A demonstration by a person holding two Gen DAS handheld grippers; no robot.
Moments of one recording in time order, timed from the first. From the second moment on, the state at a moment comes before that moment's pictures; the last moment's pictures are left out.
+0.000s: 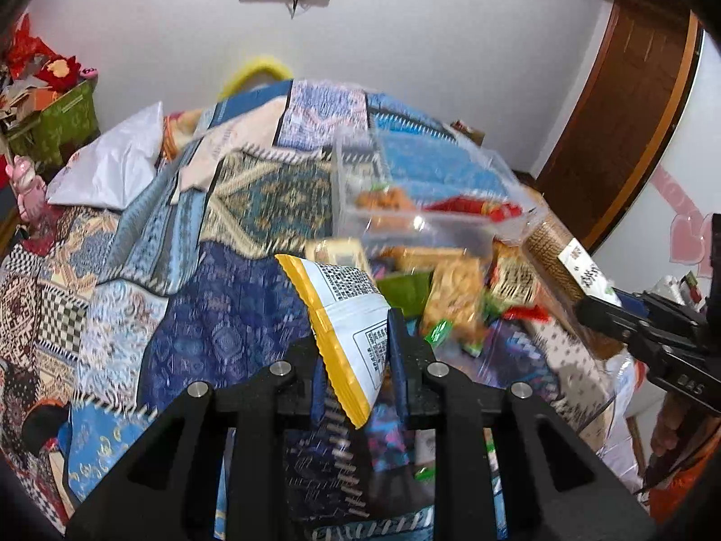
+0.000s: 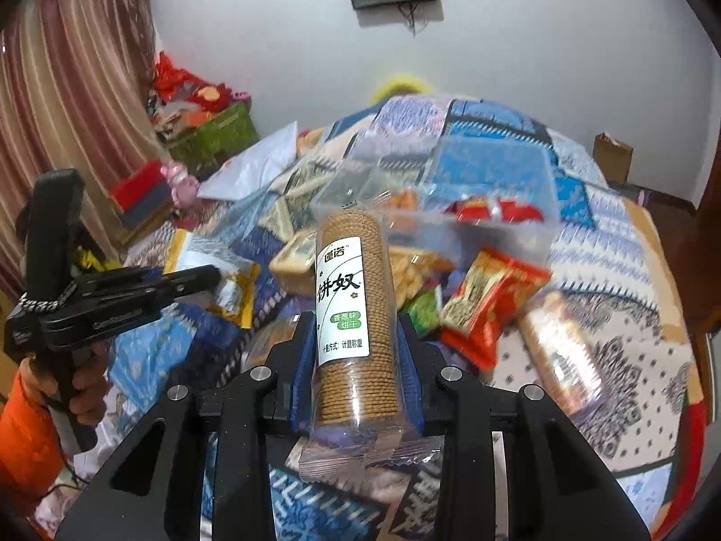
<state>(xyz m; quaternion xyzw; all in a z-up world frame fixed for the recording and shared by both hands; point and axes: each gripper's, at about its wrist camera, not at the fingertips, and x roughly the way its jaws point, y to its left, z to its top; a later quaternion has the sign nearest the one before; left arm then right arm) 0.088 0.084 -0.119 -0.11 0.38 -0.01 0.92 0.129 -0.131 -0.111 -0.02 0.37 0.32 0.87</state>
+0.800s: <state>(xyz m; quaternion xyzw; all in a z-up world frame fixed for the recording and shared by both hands) 0.228 0.066 -0.099 -0.10 0.35 -0.03 0.93 0.243 -0.121 -0.092 0.00 0.34 0.27 0.90</state>
